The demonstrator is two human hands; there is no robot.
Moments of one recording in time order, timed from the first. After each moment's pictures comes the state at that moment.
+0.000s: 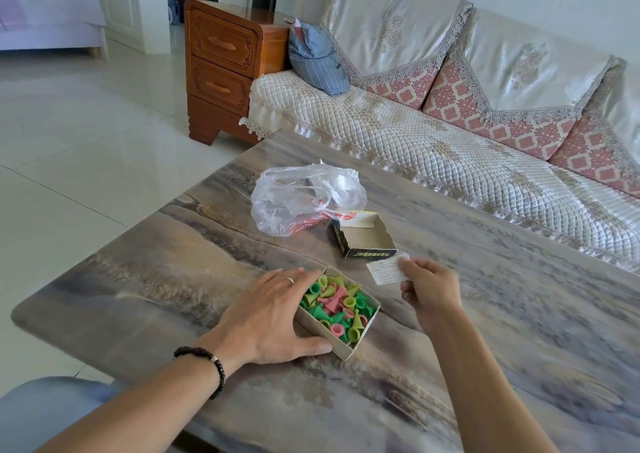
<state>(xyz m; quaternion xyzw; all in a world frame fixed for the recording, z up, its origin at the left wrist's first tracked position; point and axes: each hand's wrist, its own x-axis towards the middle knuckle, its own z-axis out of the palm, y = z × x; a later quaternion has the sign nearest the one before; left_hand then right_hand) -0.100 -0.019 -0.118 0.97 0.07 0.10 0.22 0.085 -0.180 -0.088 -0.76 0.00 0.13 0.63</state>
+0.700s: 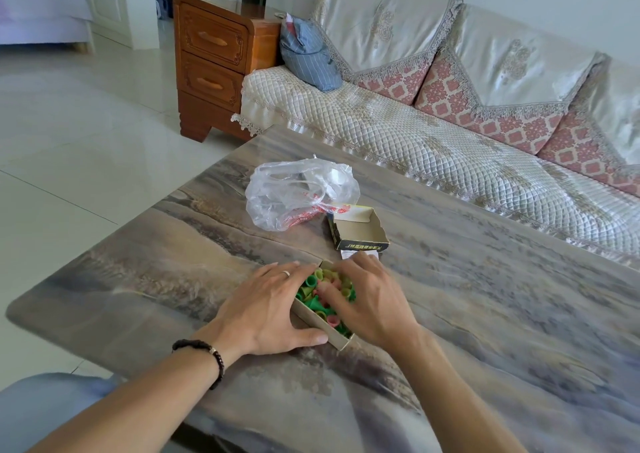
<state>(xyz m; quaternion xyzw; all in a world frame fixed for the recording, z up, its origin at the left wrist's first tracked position) -0.098 -0.018 -0.125 0.97 0.07 0.13 0.21 0.022 -0.162 -0.101 -0.86 -0.48 -0.08 0.19</state>
